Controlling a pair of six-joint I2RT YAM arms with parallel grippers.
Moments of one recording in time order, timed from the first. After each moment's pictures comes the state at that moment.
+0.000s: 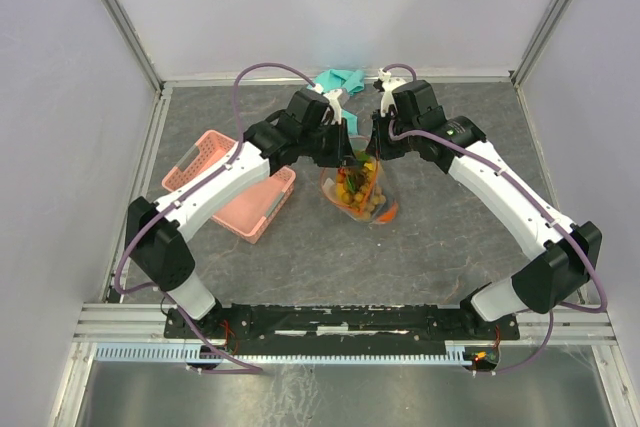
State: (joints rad) left arm -0.71 1.64 1.54 -0.59 0.24 -0.54; right arm 0.54 1.48 1.47 -0.70 -0.11 0.30
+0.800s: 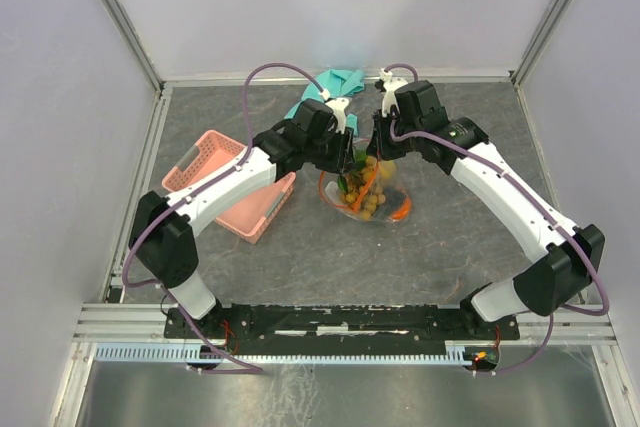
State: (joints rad) left arm -0.72 1.66 1.42 -0.44 0.16 -0.33; right arm 0.54 1.46 1.46 -0.70 -0.12 0.29
